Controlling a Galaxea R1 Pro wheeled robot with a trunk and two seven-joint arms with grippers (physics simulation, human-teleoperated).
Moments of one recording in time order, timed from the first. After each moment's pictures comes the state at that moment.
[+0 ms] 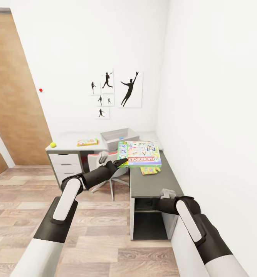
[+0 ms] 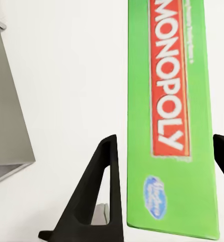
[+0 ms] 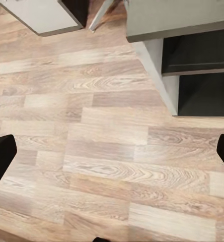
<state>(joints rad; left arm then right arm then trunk) -0.62 -0.07 -0.10 -1.38 1.06 0.81 -0.06 -0.51 -0.04 0.16 -1.24 -0.56 0.95 -0.06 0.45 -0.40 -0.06</state>
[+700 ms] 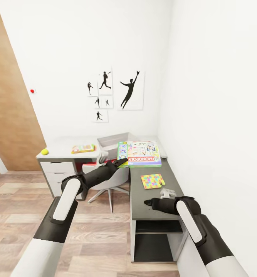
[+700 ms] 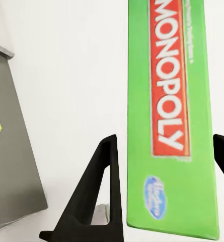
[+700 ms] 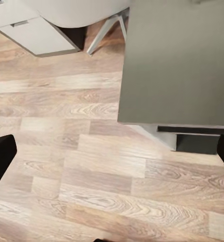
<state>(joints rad) -0.62 -0.07 -0.10 -1.38 1.06 0.81 -0.06 -0.50 -0.04 0.16 -1.25 -0.56 0.95 -0.06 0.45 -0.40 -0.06</state>
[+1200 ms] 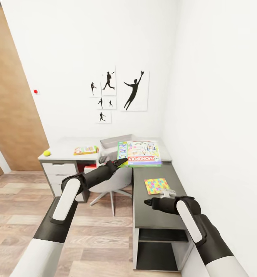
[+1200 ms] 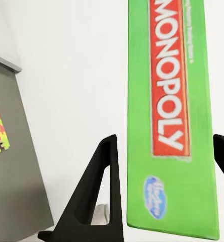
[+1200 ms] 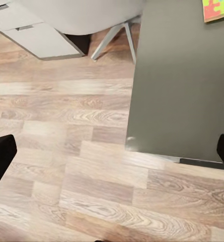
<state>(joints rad) -0.62 -0.07 -0.10 -1.39 1.06 0.81 -0.07 -0.50 -0.04 0.16 -1.26 -0.56 0.95 -0.06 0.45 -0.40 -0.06</state>
